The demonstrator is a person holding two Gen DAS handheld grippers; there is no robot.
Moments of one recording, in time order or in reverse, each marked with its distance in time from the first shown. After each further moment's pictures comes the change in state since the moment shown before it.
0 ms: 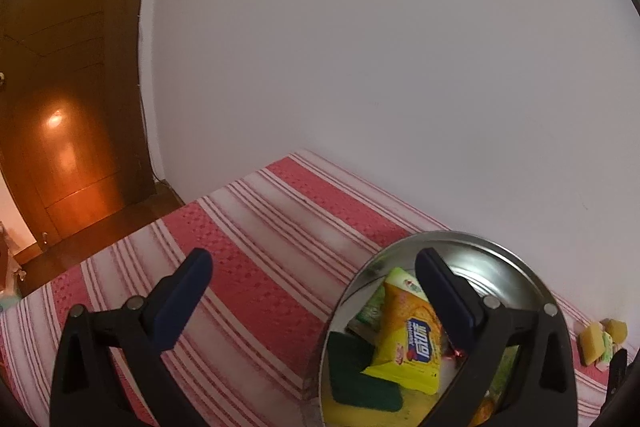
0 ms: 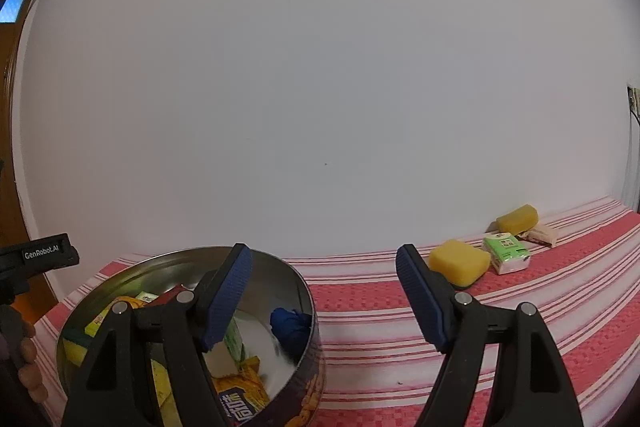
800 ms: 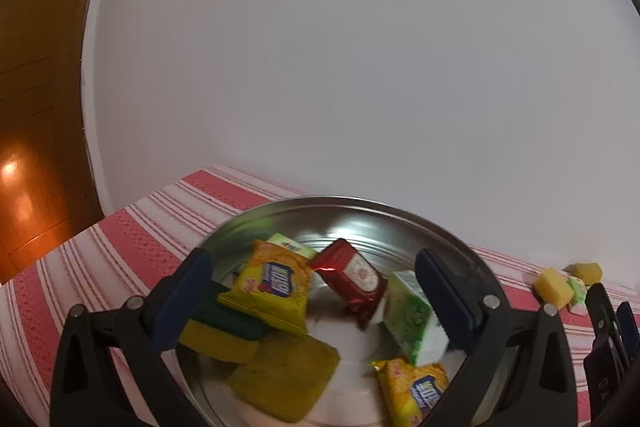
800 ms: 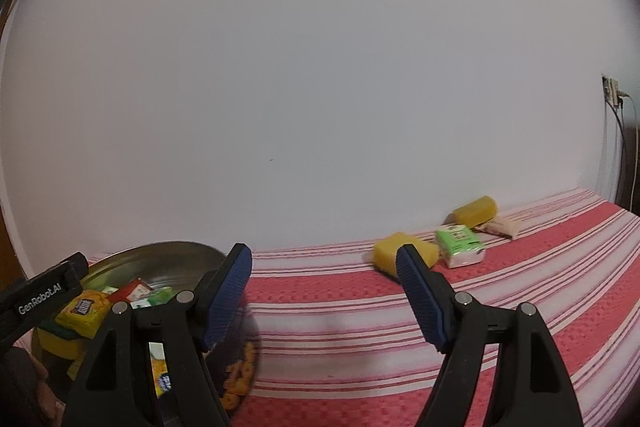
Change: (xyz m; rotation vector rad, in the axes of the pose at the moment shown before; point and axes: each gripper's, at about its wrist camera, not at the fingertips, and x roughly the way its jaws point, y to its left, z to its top) left arm -0.046 -0.069 -0.057 0.162 -0.109 -0.219; right arm -0.026 -0.036 0.013 0.025 0.010 -0.097
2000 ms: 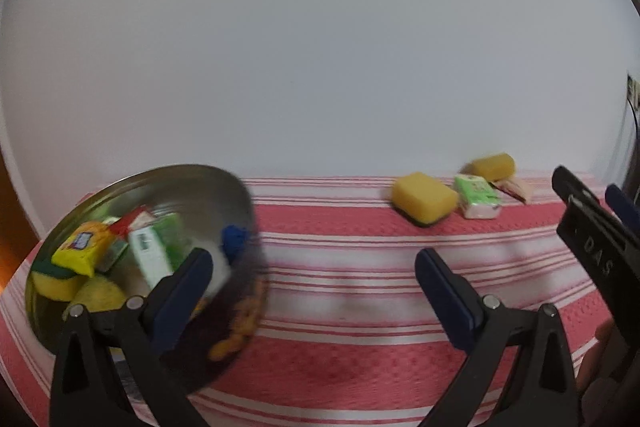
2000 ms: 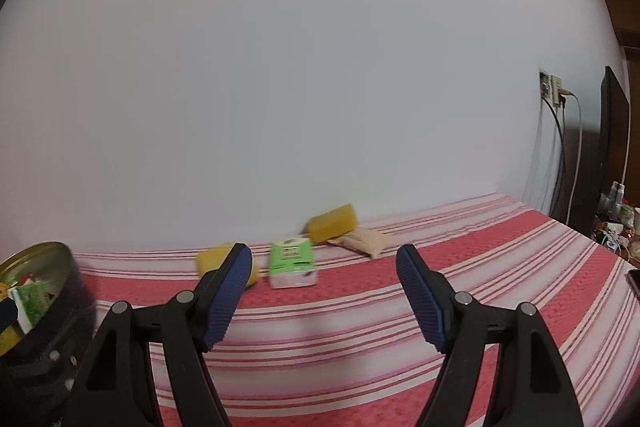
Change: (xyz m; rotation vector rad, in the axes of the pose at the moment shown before) left arm -0.041 -0.184 -0.070 0.331 0.087 -0.217; right arm 0.009 -0.145 0.016 0.003 0.050 -0.239
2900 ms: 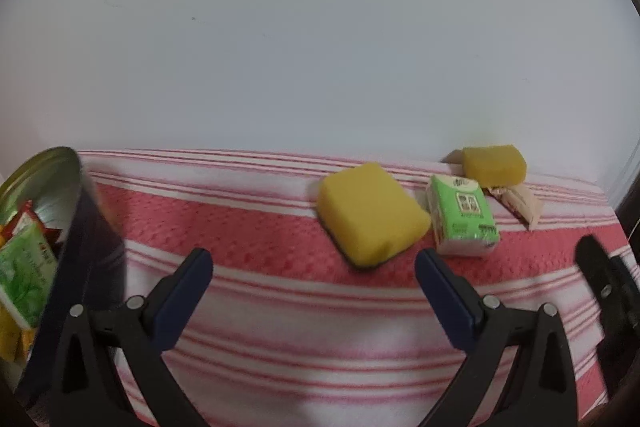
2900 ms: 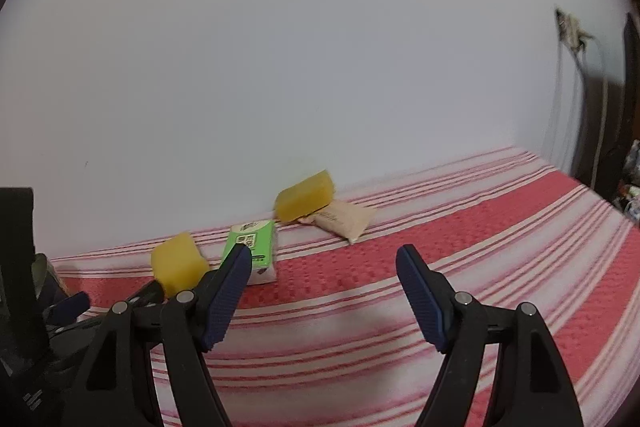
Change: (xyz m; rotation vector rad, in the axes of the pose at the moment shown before) left arm 0.112 -0.069 0.039 -0.085 0.231 -0.067; right arm 0.089 -0.049 0.009 0.086 0.217 0.107
